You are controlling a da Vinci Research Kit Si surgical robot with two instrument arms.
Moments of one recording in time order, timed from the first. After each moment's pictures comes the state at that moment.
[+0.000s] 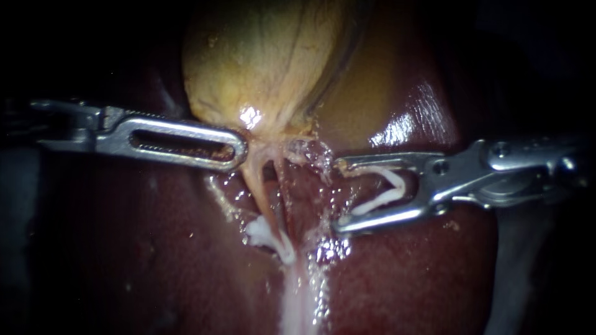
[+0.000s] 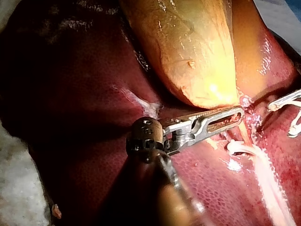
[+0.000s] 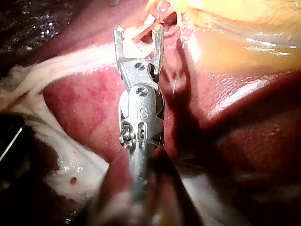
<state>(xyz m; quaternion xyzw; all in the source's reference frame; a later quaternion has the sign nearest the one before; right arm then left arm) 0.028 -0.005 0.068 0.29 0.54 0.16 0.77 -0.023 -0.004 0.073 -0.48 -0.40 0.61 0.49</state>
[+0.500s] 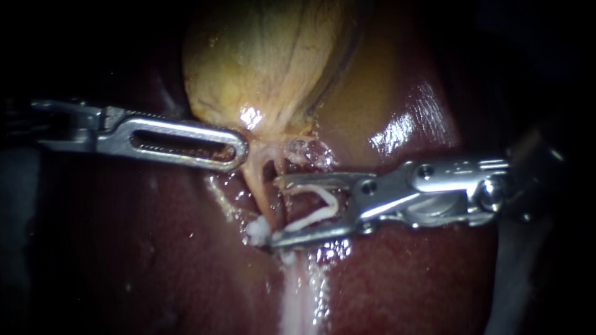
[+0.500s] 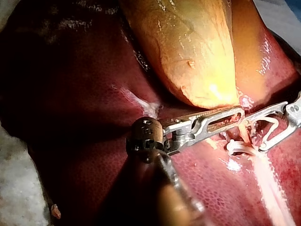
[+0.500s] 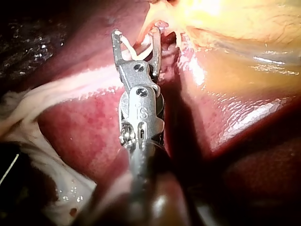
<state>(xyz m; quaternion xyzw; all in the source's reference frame) 0.033 -0.007 0.072 0.30 0.54 0.17 0.77 -0.024 -0.004 0.073 -0.48 -0.40 0.61 0.49</state>
